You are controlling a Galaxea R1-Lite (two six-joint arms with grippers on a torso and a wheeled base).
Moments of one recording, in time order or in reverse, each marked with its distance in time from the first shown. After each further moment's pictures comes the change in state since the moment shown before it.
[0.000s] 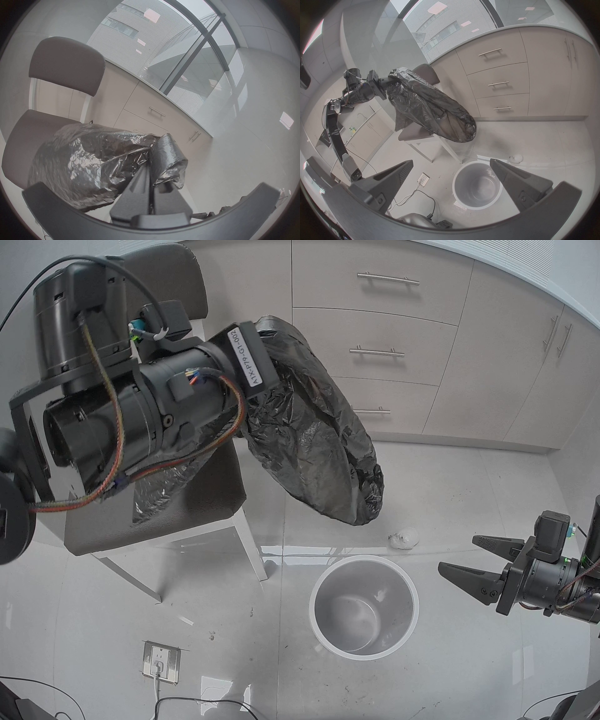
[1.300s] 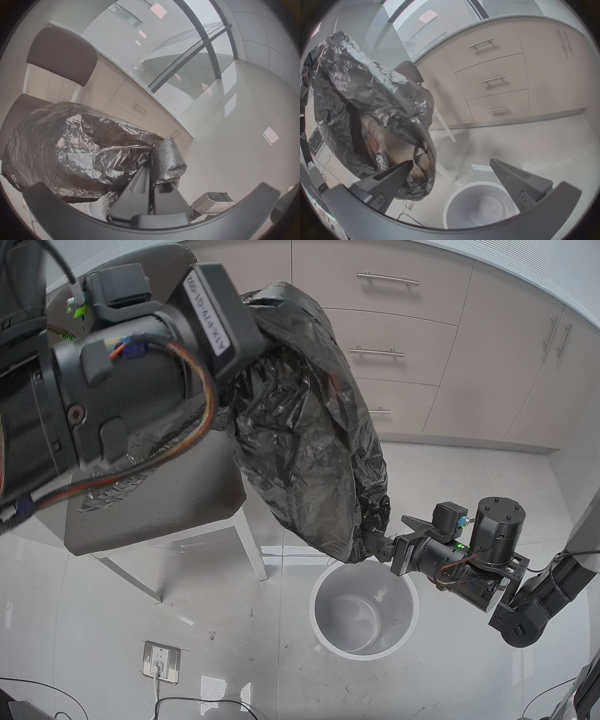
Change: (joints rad) left arm -0.157 -0.144 -0.007 0.154 -0.006 -0.122; right arm 0.048 0.645 -0.172 -0.577 -0.174 0.056
